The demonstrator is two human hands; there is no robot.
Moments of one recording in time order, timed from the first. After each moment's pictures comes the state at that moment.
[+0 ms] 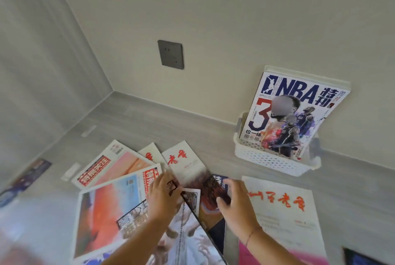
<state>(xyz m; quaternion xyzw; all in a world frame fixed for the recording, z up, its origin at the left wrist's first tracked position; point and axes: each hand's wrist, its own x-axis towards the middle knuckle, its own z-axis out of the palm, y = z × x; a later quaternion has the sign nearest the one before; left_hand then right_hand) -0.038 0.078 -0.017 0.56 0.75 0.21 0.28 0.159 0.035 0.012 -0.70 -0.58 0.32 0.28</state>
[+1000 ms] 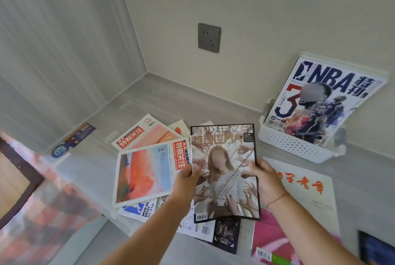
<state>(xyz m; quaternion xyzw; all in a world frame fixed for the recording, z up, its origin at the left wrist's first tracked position) -0.046 0.010 0.018 0.28 0.62 0.42 0.60 0.163 0.033 0.012 -0.60 -0.31 0.57 0.46</state>
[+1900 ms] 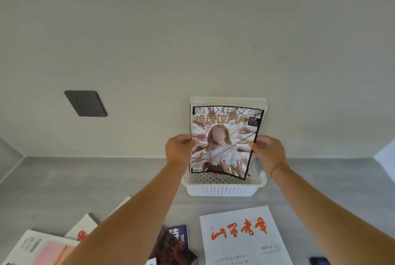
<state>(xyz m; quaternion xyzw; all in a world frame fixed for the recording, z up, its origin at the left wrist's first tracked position) 0.183 0.260 0.085 0.56 0.56 0.37 0.48 0.380 0.146 0.091 -0.77 -0.33 0.24 0.49</state>
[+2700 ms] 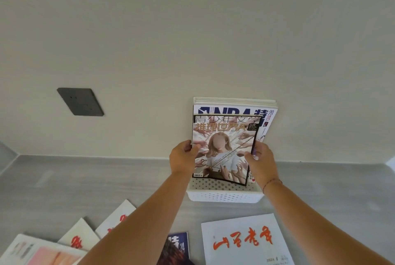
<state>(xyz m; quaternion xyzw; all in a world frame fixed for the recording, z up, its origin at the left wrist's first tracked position) 0.191 0.269 0.049 0.57 0.57 0.36 0.47 0.363 0.168 0.053 -0.78 -0.30 0.25 0.50</state>
